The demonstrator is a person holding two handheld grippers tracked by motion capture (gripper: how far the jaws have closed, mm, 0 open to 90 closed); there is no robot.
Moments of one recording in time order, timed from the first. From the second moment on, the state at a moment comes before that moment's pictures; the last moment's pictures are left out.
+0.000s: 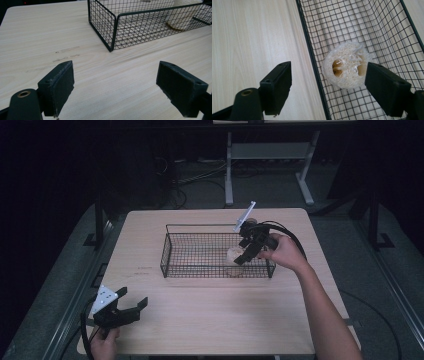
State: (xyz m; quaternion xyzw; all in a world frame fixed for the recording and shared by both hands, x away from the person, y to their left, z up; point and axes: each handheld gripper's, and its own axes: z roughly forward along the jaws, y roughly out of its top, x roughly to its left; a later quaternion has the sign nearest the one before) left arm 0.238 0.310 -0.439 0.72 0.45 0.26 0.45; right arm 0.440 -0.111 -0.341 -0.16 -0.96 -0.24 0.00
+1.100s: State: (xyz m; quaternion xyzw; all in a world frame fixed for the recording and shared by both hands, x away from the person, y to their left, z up) left arm 0.237 0.308 -0.439 0.72 0.45 0.26 0.45; right arm 0.404 -0.131 -0.344 -0.15 -0.96 -0.24 0.00
